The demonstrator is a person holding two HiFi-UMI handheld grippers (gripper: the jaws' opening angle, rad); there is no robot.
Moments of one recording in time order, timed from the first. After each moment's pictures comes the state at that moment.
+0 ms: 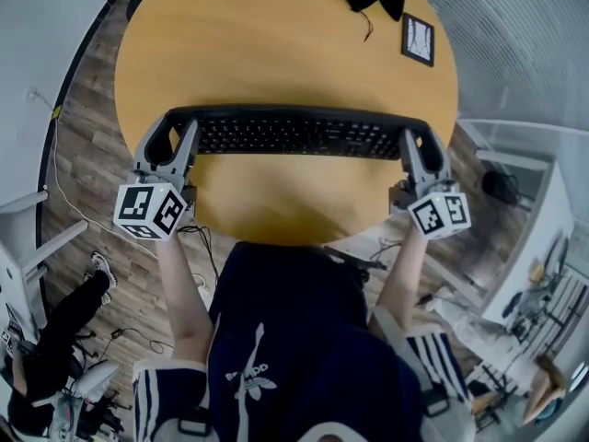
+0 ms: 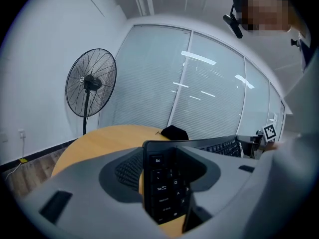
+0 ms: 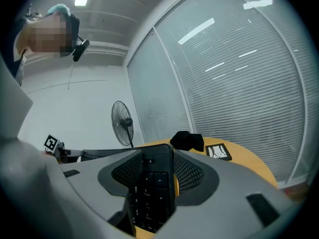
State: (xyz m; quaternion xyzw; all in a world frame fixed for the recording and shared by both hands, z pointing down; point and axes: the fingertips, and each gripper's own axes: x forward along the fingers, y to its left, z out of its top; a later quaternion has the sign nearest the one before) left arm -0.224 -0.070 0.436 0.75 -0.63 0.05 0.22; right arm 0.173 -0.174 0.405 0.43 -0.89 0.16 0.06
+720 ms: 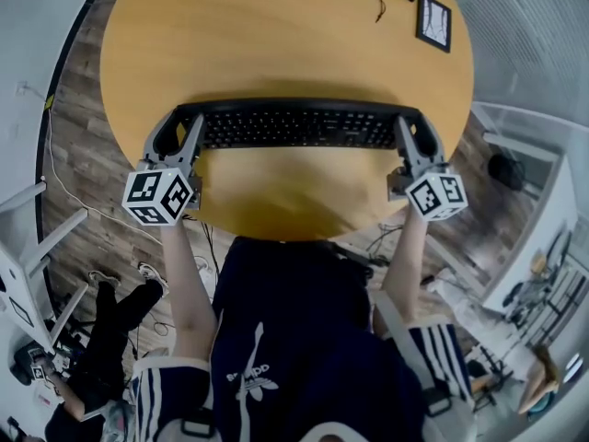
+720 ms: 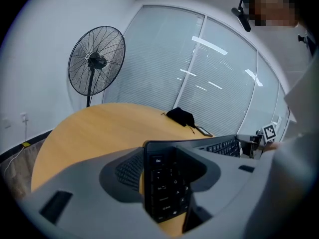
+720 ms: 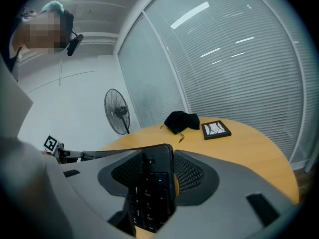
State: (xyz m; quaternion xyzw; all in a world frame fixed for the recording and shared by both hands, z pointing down) left arm -0.222 -0.073 0.521 0.72 -0.62 0.08 0.30; right arm 0.174 -0.188 0.487 0.43 -0.87 0.21 0.11
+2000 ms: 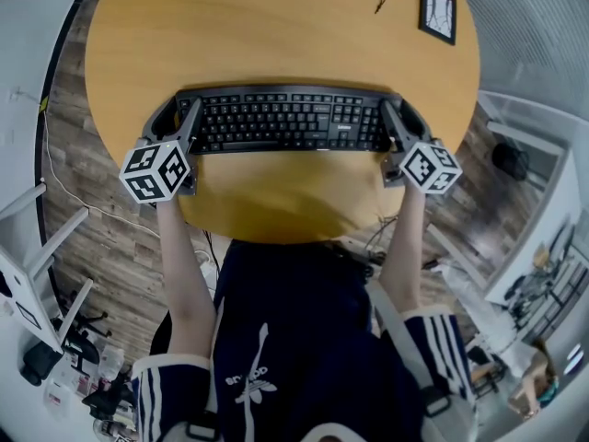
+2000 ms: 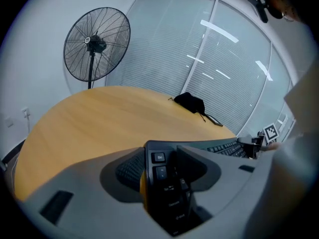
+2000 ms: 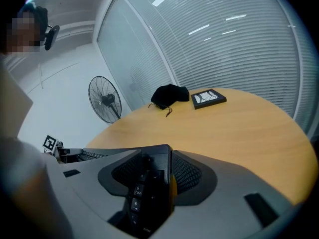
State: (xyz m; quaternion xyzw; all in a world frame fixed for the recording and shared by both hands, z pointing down) left arm -0.223 -0.104 0.577 0.70 -0.61 0.14 0.36; right arm 0.186 -0.206 0.579 0.44 -0.82 0.33 0.16
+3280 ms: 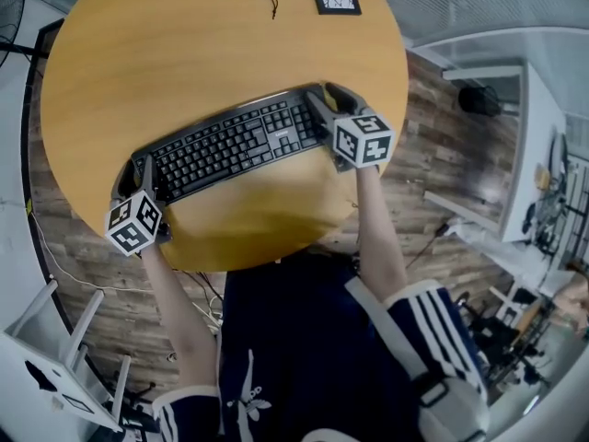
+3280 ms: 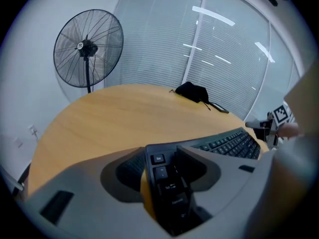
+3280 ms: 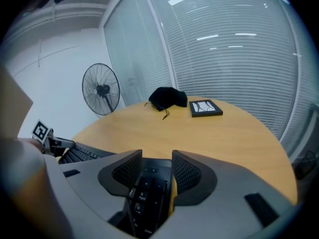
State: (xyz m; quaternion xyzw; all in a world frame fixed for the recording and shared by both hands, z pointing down) left arm -0.229 -0.107 0.592 0.68 -0.61 0.22 0.34; right arm 0.180 -0.209 0.576 0.49 -0.80 0.27 0.22
